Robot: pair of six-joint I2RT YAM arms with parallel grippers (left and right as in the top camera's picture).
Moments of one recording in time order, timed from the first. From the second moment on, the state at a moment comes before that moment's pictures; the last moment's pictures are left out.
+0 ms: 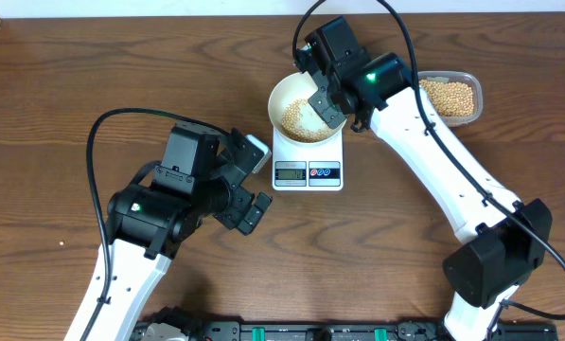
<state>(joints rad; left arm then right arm) -0.36 1.12 1.12 -1.02 0.23 0.27 0.56 1.92 1.88 -1.03 0.19 -0.19</state>
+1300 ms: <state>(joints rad) -0.36 1.12 1.12 -1.02 0.23 0.27 0.02 1.92 2.03 -1.32 -0.02 -0.14</state>
